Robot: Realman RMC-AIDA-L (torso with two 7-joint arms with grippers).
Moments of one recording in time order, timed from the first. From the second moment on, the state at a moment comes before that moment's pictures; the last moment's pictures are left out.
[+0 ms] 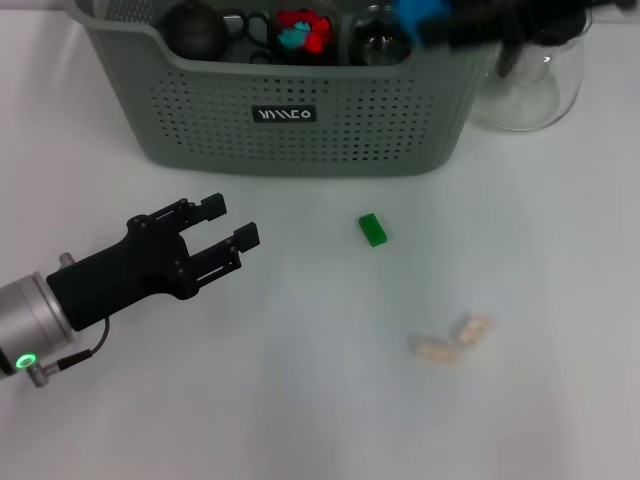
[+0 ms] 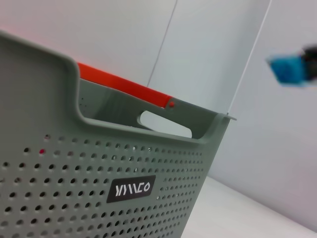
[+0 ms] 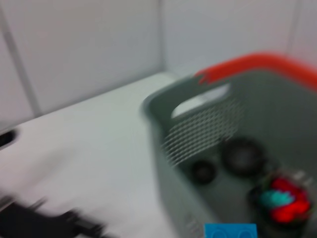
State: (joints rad) left arm -0.37 -2.17 0.24 0.40 2.10 1.60 -1.03; right arm 0.67 2.10 -1.08 -1.69 -2.26 -1.67 2.47
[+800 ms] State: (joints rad) left arm -0.37 -2.17 0.24 0.40 2.10 1.60 -1.03; right arm 1.29 2.10 -1.31 -0.65 -2.71 -0.81 2.71
